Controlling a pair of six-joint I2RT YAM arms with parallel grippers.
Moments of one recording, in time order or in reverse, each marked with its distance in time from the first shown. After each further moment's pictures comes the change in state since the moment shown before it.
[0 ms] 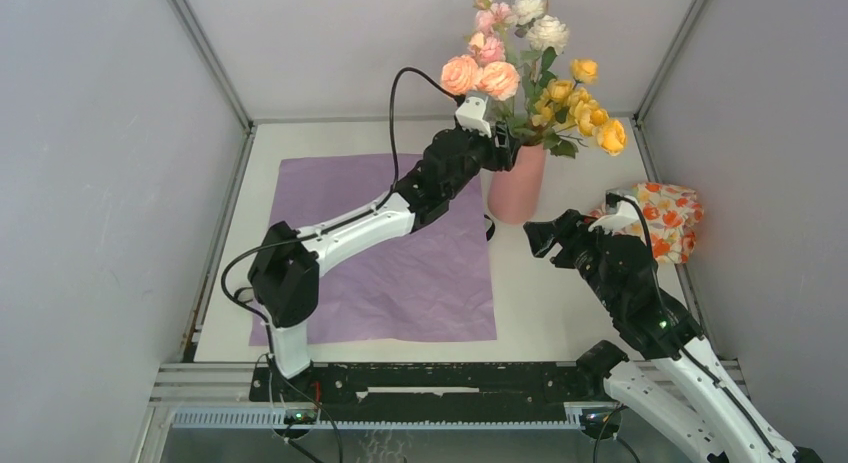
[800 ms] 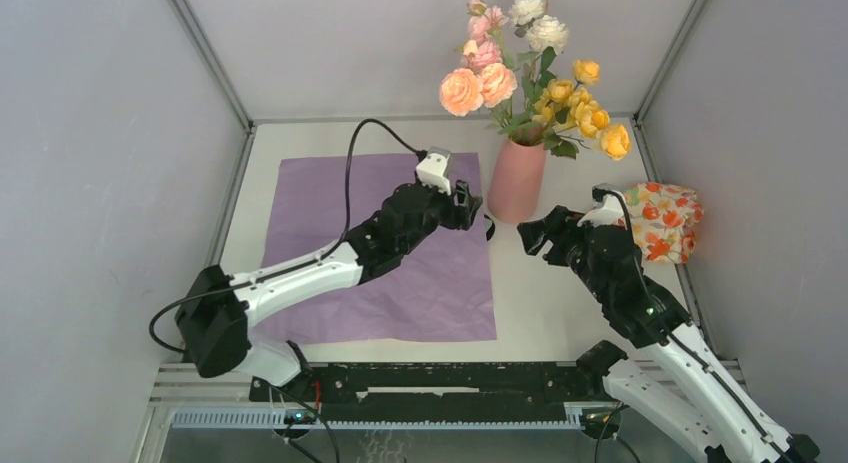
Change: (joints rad) left arm -0.065 -0.394 -0.492 -0.085 -0.056 -0.032; right arm -0.012 0.071 0.000 -0.005 -0.018 0.003
